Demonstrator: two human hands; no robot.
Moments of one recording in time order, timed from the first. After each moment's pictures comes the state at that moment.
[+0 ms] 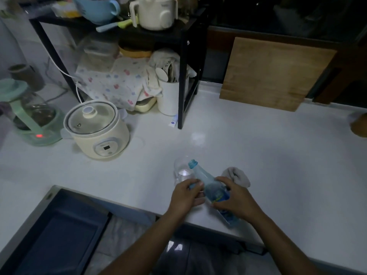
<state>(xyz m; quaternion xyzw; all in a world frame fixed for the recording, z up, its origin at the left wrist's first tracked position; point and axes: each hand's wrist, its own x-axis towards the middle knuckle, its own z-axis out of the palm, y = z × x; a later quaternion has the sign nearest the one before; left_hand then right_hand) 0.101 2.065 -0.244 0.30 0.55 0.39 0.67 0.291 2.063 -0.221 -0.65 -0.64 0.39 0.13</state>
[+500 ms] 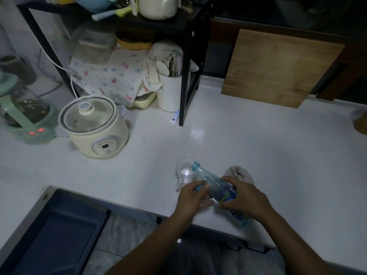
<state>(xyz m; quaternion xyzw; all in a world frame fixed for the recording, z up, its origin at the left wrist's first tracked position) 0.108 2.071 -0.267 0.27 0.53 0.39 0.71 0.291 2.074 -0.211 -0.69 -0.65 0.31 0.01</state>
